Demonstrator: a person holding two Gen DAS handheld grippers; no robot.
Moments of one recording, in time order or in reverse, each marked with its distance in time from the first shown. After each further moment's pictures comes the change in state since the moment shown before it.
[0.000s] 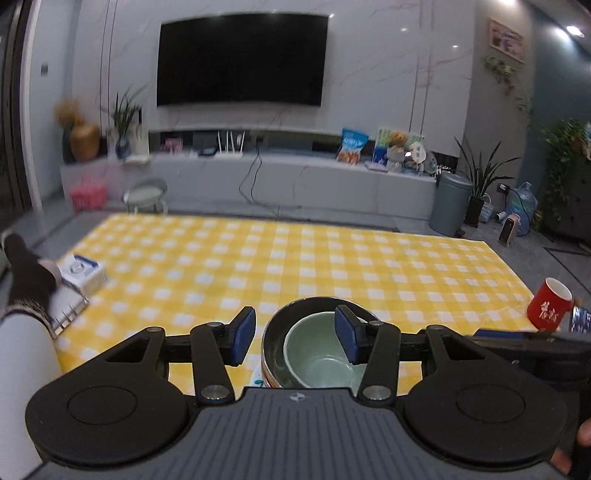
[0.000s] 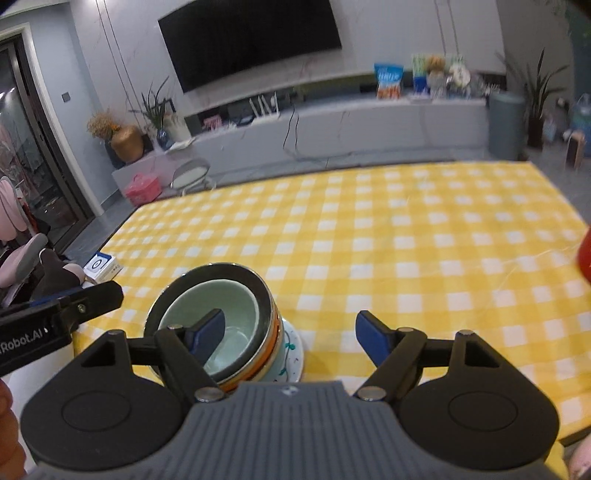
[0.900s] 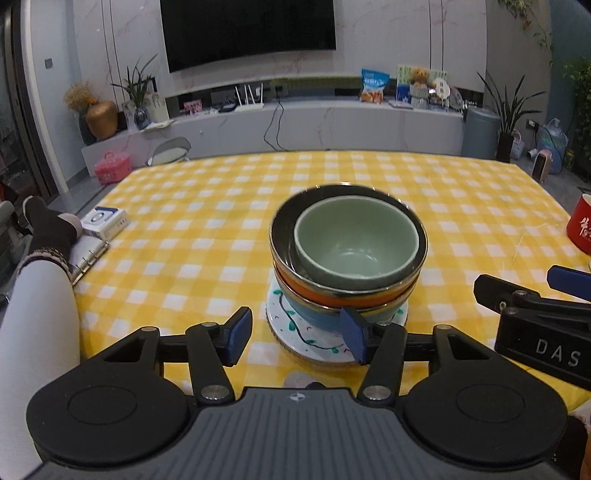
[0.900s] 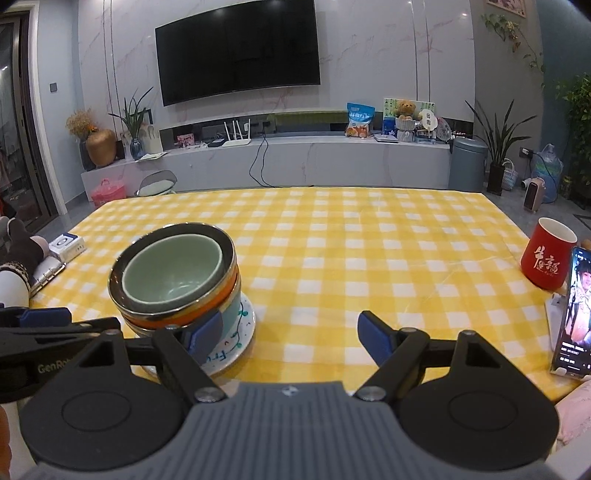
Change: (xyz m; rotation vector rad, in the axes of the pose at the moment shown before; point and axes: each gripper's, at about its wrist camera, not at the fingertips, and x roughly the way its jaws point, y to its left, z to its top) left arm 0.029 -0.015 -0.063 0.074 0.186 0.126; right arm -0.008 0.004 -0.066 -0.106 -0.087 -0.153
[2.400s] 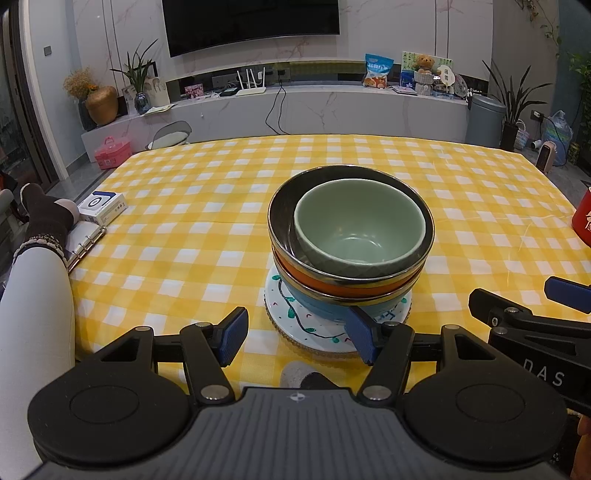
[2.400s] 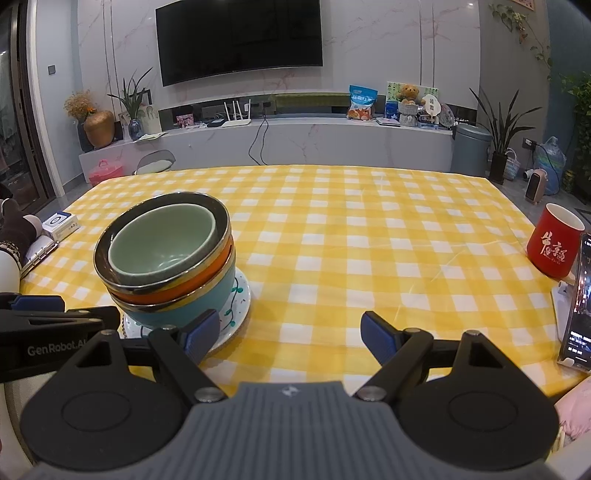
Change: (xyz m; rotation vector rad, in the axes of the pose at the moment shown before) left arm 0.006 -0.001 0.000 -0.010 0.047 0.006; right arm 0.017 0.003 -0.009 -0.005 0.057 -0.003
